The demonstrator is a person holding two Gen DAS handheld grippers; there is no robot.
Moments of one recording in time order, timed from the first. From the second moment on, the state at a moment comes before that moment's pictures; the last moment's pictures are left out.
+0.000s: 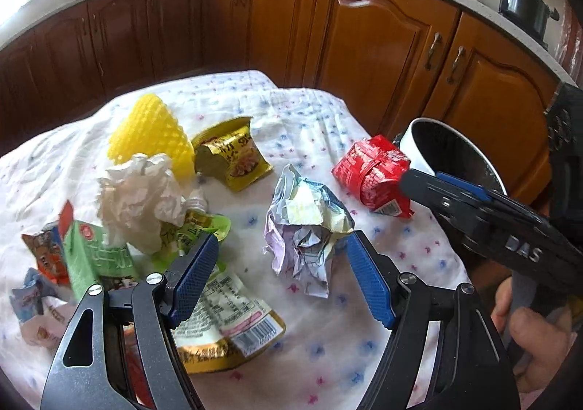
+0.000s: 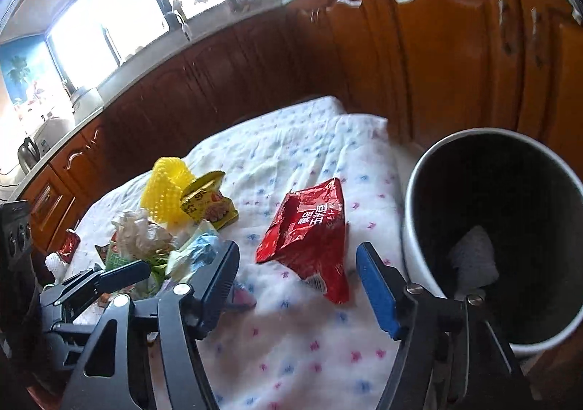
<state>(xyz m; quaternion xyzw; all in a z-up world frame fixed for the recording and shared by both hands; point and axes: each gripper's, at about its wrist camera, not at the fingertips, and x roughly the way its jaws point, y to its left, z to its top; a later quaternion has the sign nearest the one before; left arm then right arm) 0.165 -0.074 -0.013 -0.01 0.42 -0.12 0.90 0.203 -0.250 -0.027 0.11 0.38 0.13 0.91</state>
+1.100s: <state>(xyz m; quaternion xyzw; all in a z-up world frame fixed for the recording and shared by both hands) 0.155 -0.117 0.016 -0.02 0.40 -0.21 0.89 0.134 -0.328 0.012 0.14 0.31 0.06 0.94</state>
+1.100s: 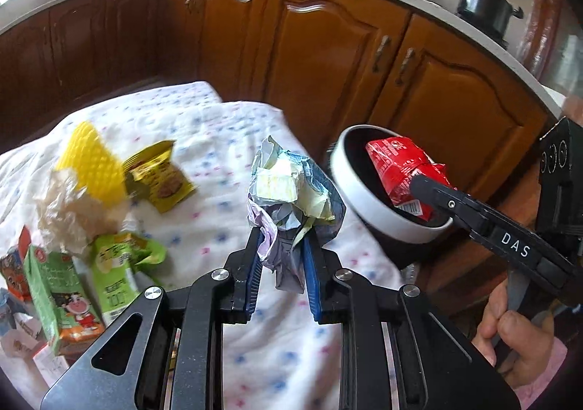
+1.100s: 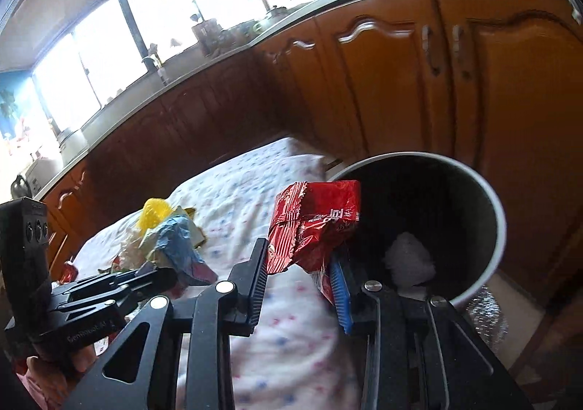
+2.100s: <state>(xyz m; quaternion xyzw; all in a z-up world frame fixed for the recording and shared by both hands) 0.211 -0.269 0.014 0.07 0.44 -0.27 0.85 0.158 -0.411 -0.006 0.16 0.36 -0.01 0.92</state>
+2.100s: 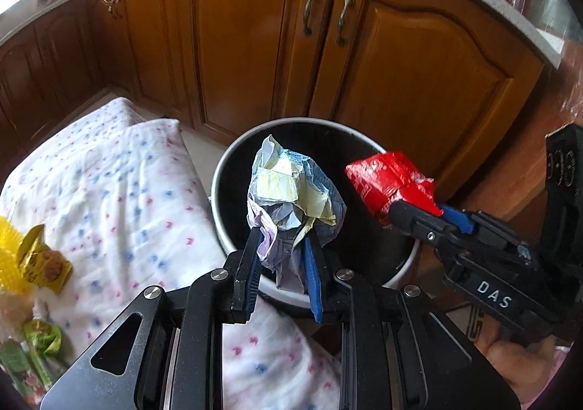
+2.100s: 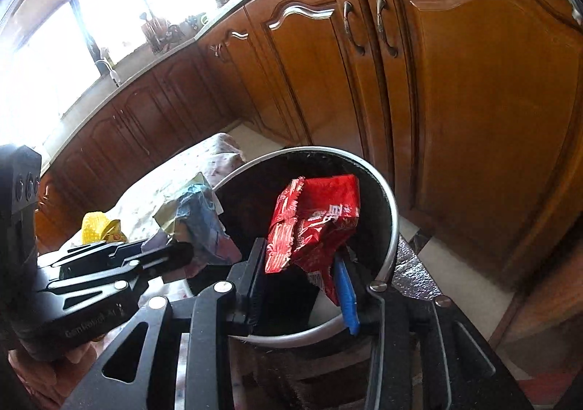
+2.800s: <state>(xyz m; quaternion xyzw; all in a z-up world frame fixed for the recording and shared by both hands) 0.184 -0.242 0.010 0.07 0.43 -0.25 0.87 0.123 -0.419 0.000 0.20 0.32 -0.02 0.93</state>
